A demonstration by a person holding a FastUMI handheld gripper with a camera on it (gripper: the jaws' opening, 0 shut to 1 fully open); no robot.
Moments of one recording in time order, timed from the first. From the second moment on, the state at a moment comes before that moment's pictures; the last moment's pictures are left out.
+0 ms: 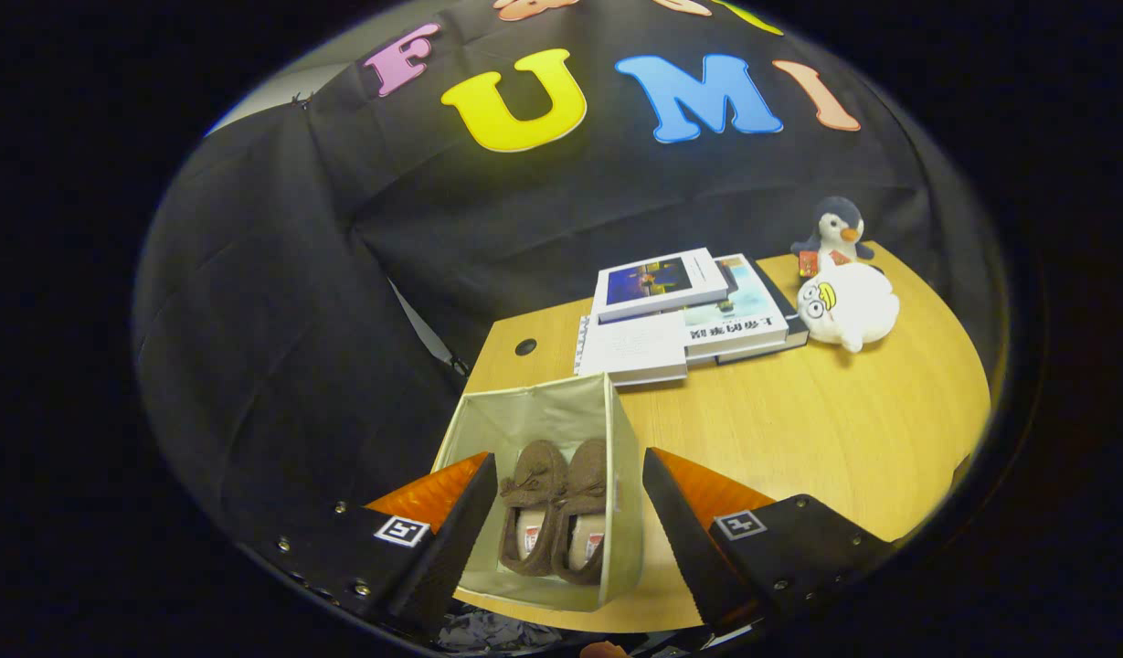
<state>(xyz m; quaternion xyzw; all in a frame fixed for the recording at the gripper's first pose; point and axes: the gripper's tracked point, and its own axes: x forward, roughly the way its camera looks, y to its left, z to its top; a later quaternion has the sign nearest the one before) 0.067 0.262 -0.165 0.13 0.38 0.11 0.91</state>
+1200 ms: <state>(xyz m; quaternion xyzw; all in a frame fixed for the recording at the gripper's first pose) 0.030 0.027 -0.034 0.02 0.18 0.05 0.98</state>
